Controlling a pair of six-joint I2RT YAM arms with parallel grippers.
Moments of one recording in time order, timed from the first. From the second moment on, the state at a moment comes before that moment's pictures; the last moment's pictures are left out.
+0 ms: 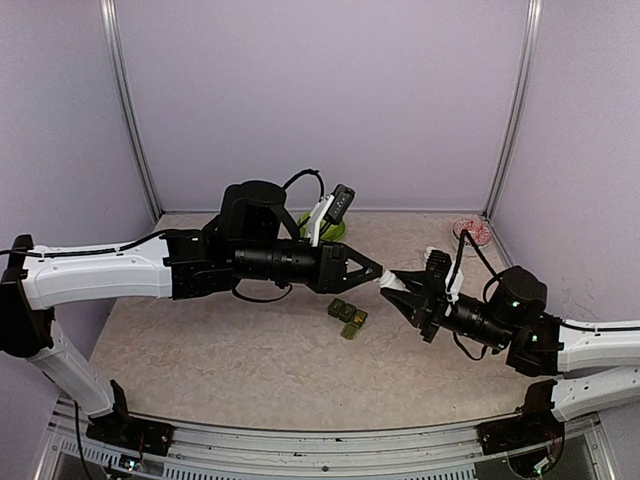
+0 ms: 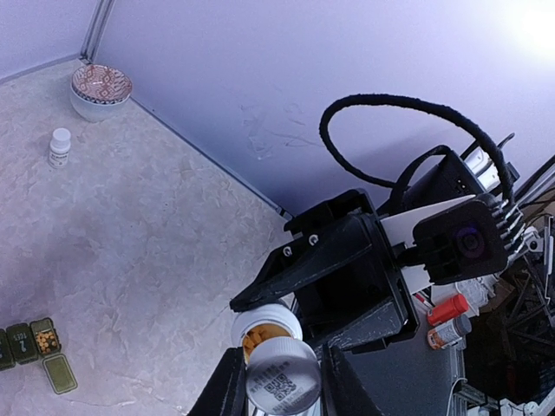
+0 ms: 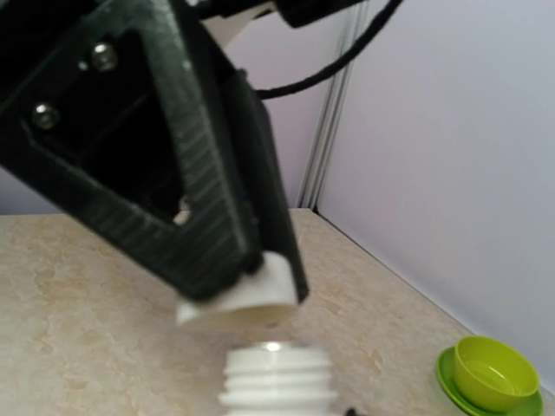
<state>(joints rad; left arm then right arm) -1.09 1.56 1.28 0.02 0.32 -0.52 1.03 0.92 0.42 0.59 -0.02 -0.24</state>
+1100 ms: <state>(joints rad) -1.09 1.58 1.28 0.04 0.34 -0.52 1.05 0.91 0.43 0.55 -0.02 -0.29</state>
